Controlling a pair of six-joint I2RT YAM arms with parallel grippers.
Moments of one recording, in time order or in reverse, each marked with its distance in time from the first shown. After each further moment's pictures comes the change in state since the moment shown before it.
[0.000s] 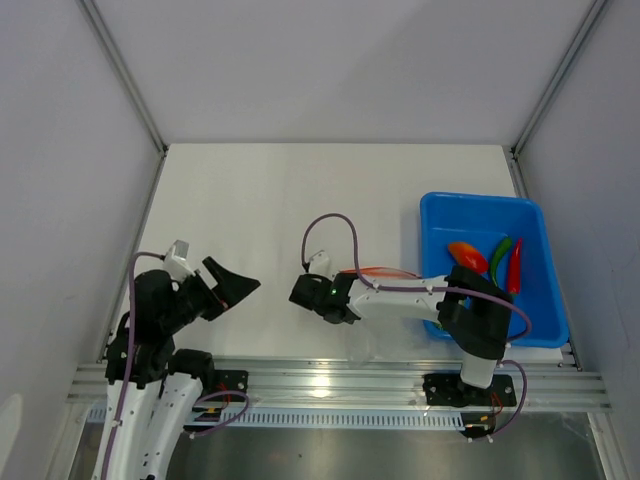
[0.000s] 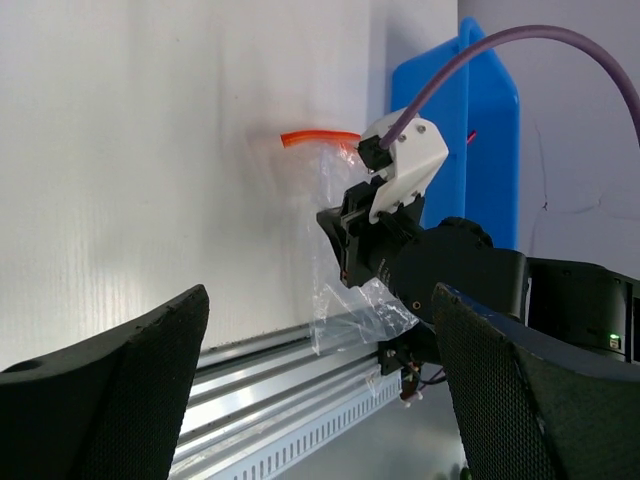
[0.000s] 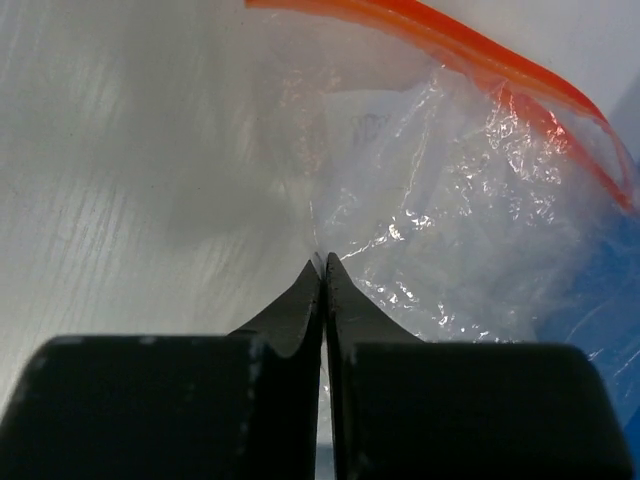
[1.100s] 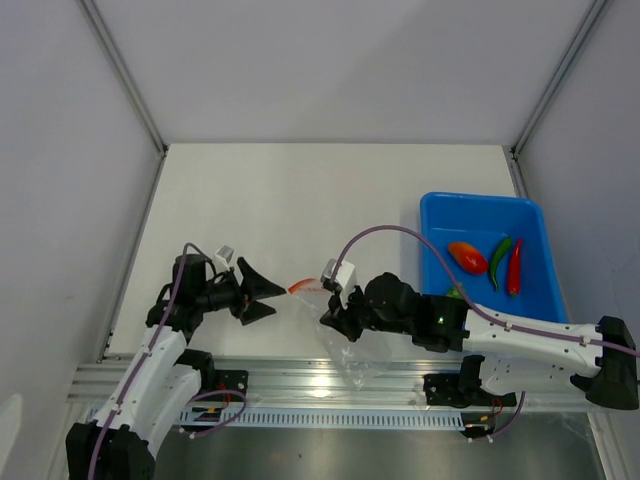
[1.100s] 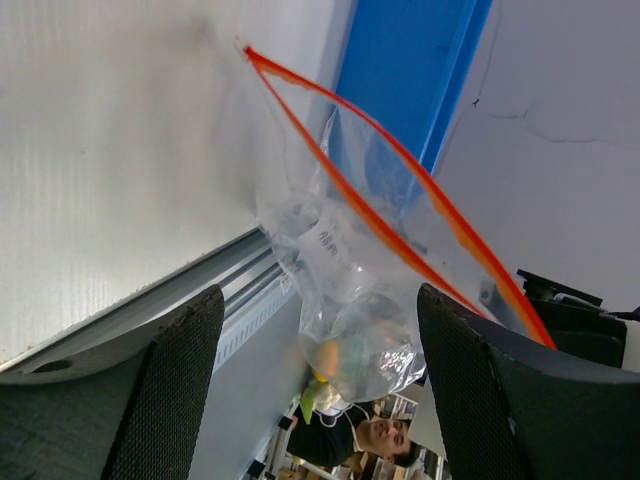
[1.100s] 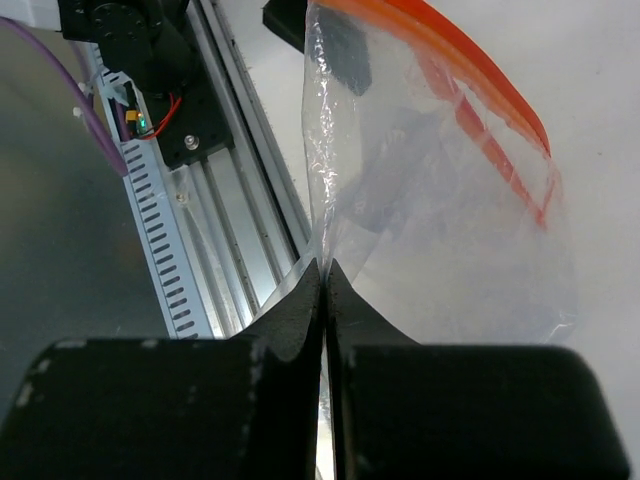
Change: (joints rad) left arm 0.000 0.349 -0.302 0.419 0.420 -0.209; right arm 0.063 -0.757 -0.386 0.534 -0.604 -0.352
